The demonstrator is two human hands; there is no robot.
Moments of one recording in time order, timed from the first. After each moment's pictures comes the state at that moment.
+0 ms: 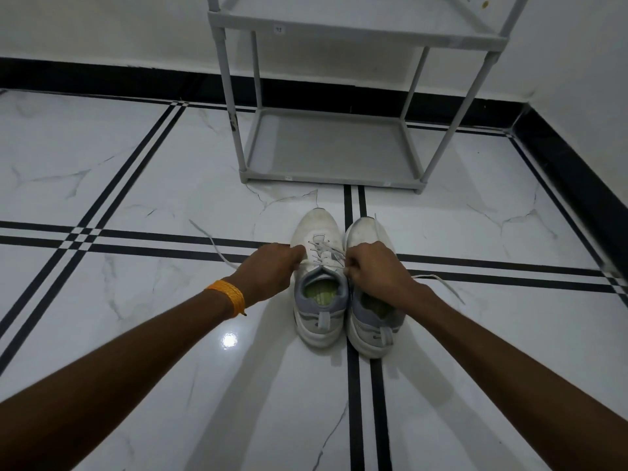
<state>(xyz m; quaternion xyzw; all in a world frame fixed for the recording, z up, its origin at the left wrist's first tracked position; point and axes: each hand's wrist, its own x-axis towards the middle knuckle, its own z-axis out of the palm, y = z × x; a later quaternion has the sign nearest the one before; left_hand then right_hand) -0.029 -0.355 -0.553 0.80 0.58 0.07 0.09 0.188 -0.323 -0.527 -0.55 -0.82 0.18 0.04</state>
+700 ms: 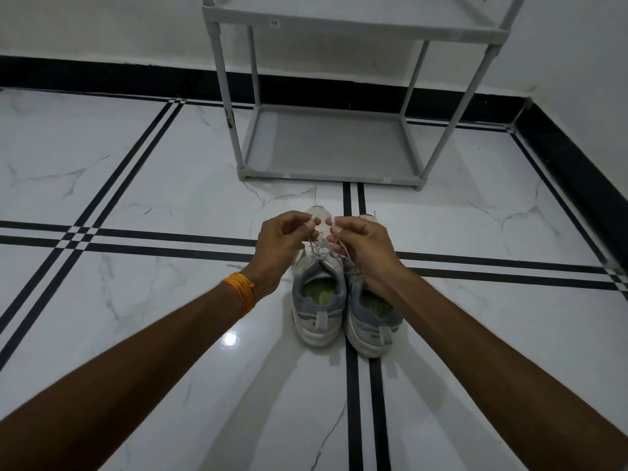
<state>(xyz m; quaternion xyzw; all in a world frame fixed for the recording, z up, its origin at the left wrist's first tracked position) 0.006 -0.350 -0.521 0.46 0.58 0.50 0.45 0.165 -0.321 -0.510 -0.49 -0.44 0.63 0.41</state>
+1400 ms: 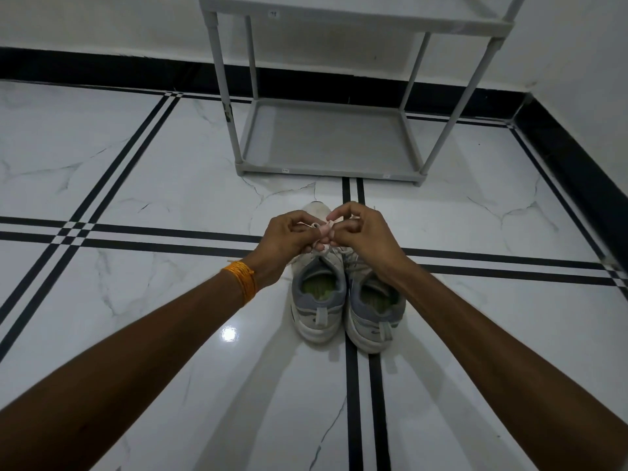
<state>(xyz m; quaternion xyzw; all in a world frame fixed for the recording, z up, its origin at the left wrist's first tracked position) 0.007 -0.346 -0.515 0.45 0.55 0.45 0.54 0.172 -0.312 -0.505 -0.48 -0.64 0.50 0.33</state>
